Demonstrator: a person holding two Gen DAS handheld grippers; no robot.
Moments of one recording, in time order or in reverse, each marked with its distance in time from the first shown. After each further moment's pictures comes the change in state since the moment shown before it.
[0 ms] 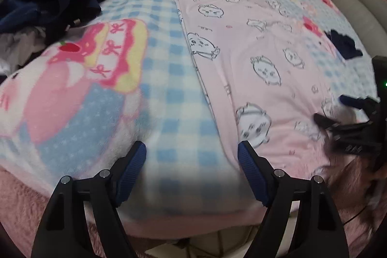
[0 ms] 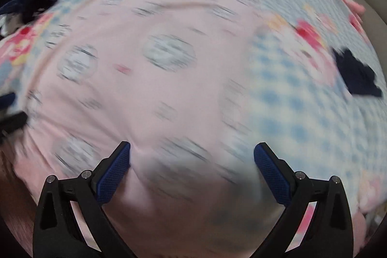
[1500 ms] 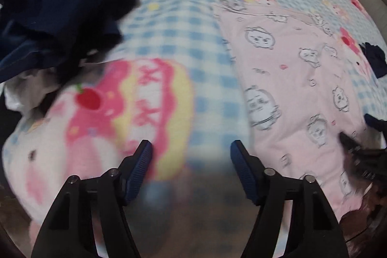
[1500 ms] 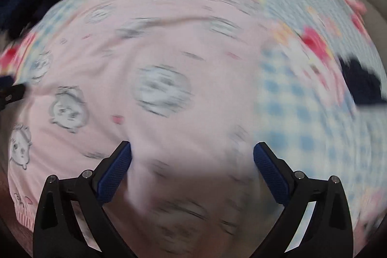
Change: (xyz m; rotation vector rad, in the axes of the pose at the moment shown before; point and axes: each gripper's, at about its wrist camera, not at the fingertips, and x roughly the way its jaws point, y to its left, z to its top) left arm 0.025 0.045 0.067 -0.042 0.028 0.175; right arm 0.031 -0.004 0.033 0.078 -0.026 -0.001
